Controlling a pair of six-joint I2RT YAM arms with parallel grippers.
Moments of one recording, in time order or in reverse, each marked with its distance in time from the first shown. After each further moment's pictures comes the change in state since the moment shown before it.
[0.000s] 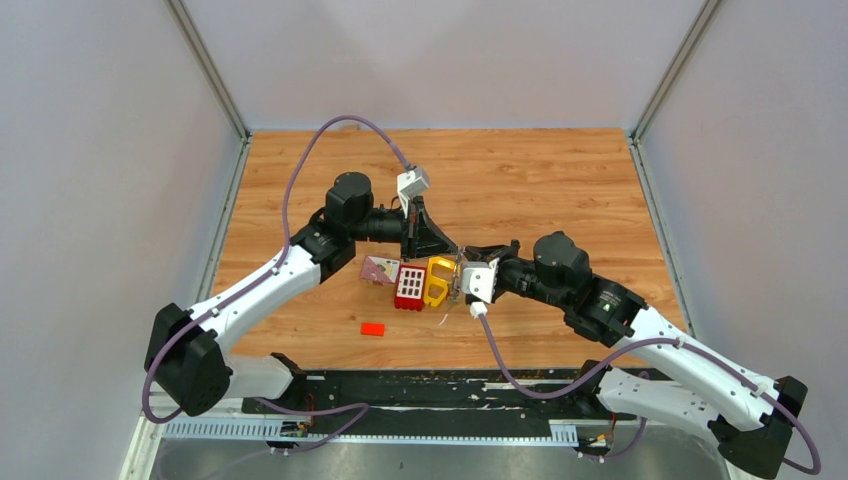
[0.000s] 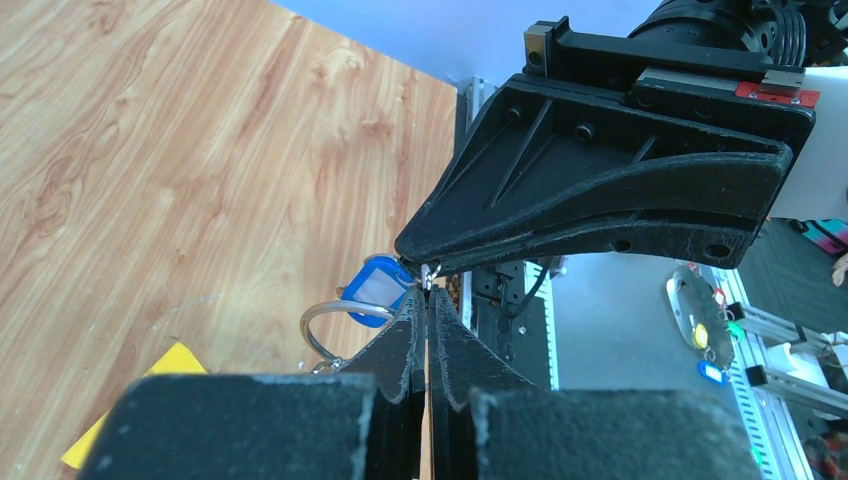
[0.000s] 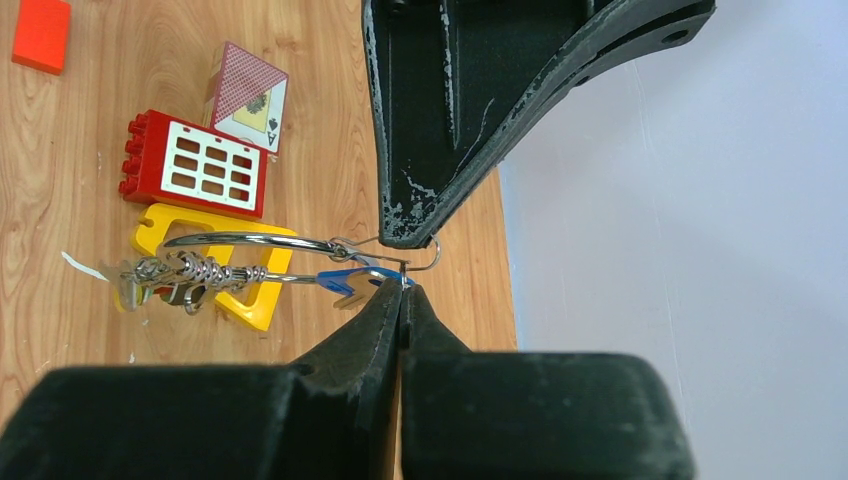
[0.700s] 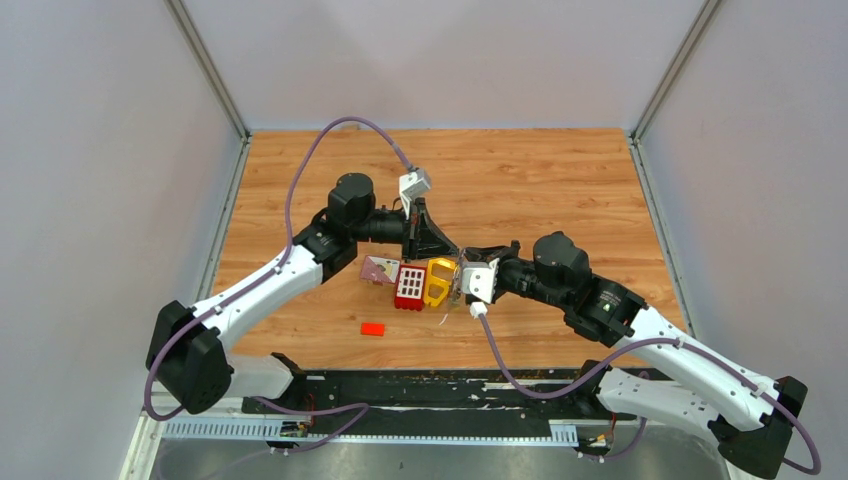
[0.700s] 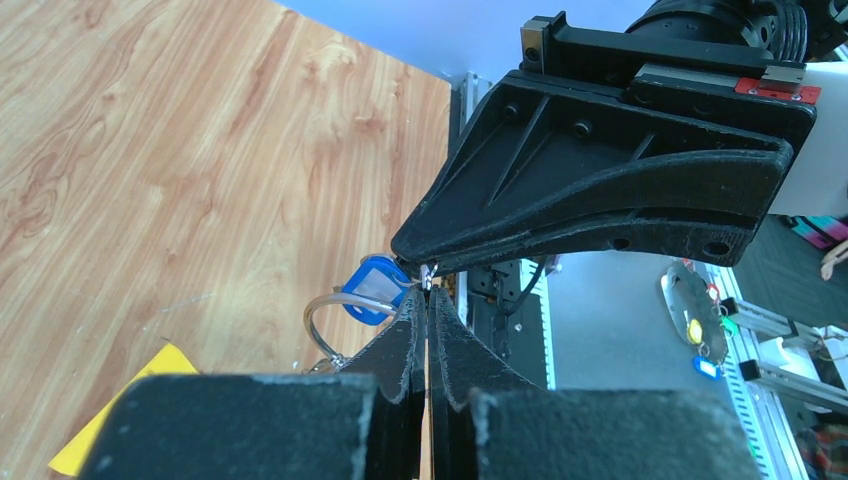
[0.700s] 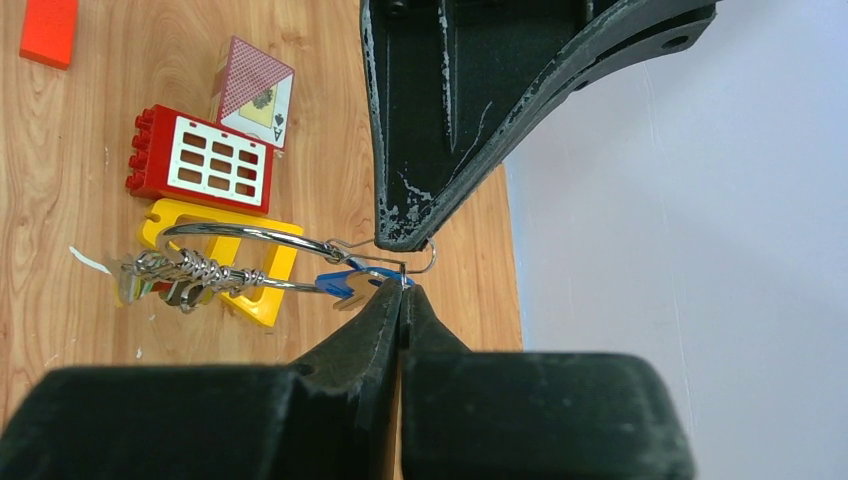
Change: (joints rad) left arm -0.004 0.011 -0.007 0.015 0.013 -0.007; right arm 0.000 0.000 0.000 -0.010 -0.001 0.004
